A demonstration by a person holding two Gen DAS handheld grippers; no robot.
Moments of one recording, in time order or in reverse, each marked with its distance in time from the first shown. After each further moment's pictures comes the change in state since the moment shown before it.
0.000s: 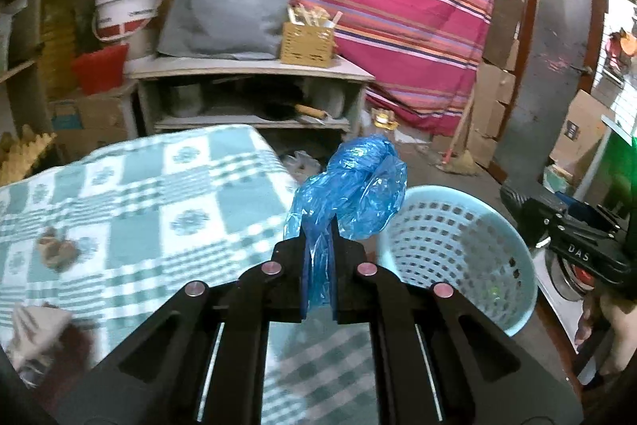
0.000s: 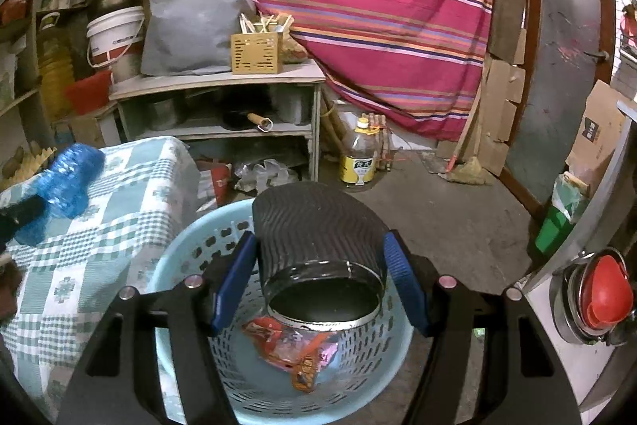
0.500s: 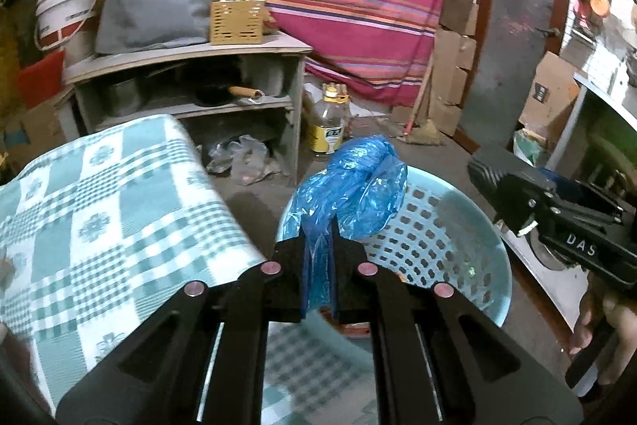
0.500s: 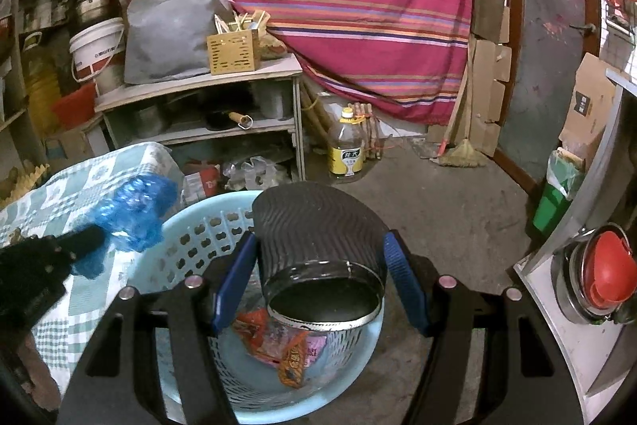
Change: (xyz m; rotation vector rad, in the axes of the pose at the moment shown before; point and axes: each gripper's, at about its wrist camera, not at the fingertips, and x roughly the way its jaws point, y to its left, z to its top) left arm 0.053 -0.079 -0.006 0.105 0.072 -0.120; right arm 0.006 -0.032 -0.005 0.074 0.020 -0.009
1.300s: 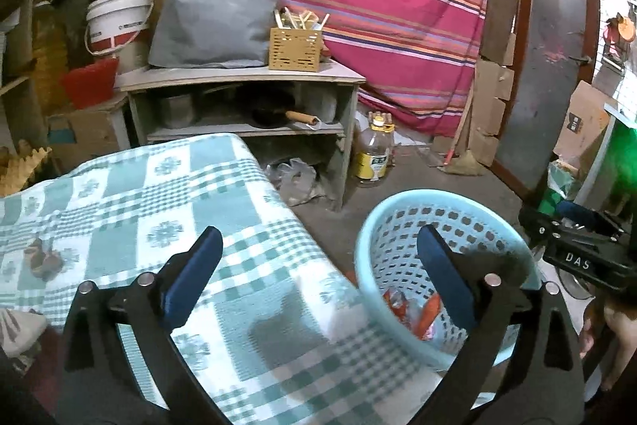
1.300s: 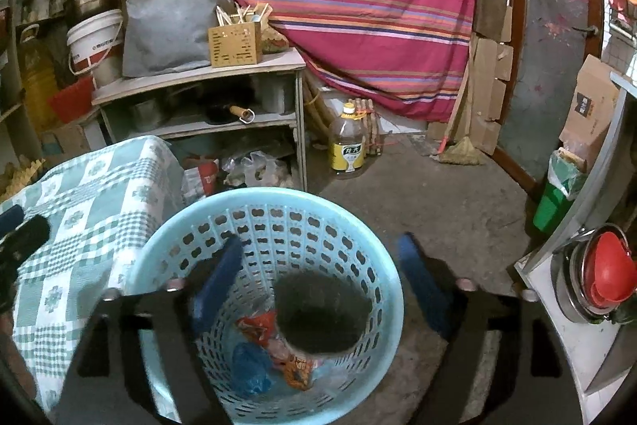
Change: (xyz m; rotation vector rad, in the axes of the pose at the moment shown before) left arm -0.045 0.047 0.002 -0.064 -0.102 0.169; right arm 0.011 0.019 0.000 -0.017 0.015 -0.024
